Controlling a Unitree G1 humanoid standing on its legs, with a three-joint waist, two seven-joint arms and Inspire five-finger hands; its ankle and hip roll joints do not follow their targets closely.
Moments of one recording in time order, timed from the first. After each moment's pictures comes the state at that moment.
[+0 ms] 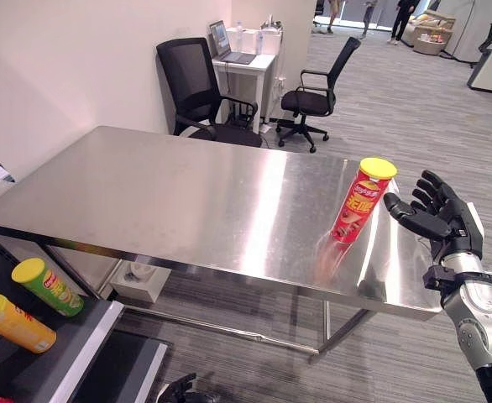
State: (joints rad) left arm 0.08 0.14 -0.13 1.08 -0.25 -0.04 0.02; right arm -0.11 -0.73 -0.08 0.17 0.64 -0.08 -0.11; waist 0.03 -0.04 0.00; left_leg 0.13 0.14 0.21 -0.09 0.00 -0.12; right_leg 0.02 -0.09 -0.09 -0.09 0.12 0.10
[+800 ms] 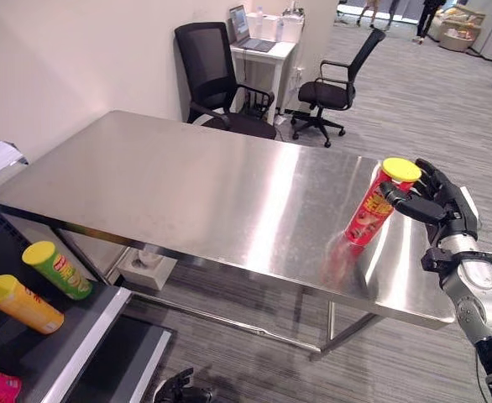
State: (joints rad) left arm 0.08 0.16 -0.13 1.06 -0.30 -0.04 0.02; right arm -0.28 -0.83 0.03 0.32 0.68 -0.08 -0.09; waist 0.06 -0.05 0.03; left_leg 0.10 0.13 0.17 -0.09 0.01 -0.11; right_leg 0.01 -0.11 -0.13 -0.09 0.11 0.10
